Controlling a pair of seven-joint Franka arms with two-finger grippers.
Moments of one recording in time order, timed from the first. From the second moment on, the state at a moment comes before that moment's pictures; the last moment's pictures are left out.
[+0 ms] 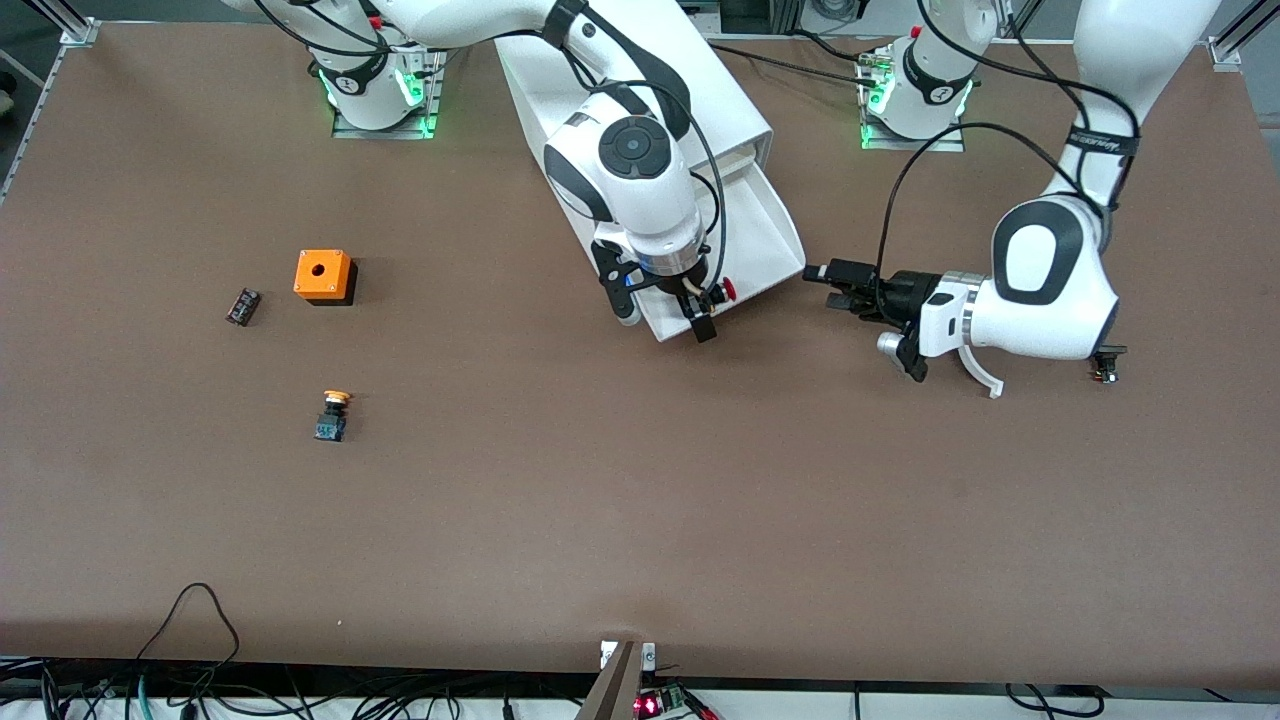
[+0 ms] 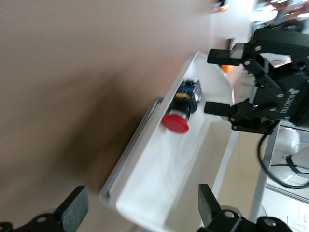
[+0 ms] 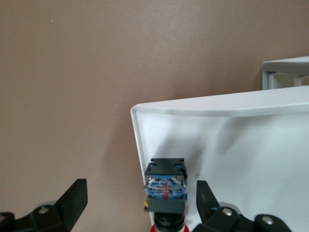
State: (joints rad) left arm 0.07 0.33 -0.20 -1.95 -0.81 1.73 0.47; right arm 0.76 0.71 0.13 -1.31 -0.02 2.23 2.06
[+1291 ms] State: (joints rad) left arm 0.03 0.31 -0.23 -1.40 -0.14 1.34 -0.41; right arm 0.78 0.68 0.13 -1.23 -0.05 2.04 1.82
